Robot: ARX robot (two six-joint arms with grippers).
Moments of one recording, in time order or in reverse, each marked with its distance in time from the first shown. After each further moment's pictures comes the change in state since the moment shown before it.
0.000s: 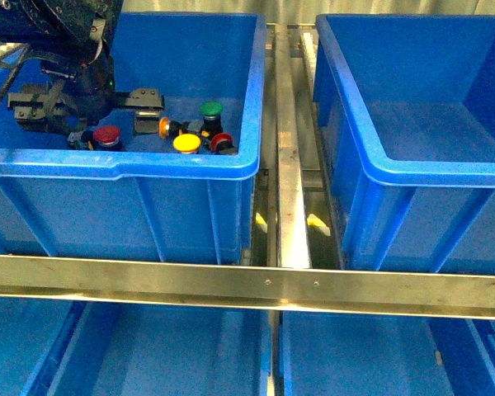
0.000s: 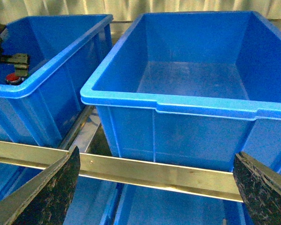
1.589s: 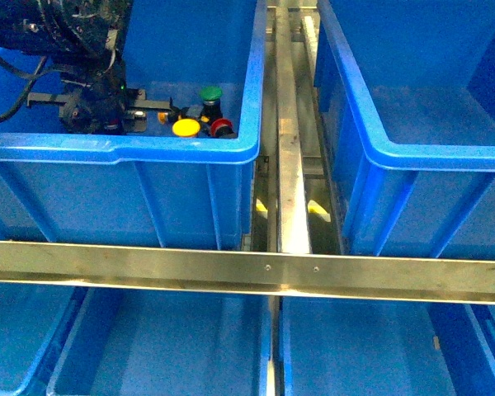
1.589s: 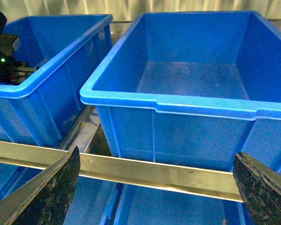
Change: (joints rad) left arm 0.007 0.082 0.049 0.067 0.043 0.080; right arm 0.000 0.000 0.000 0.000 0.000 0.000
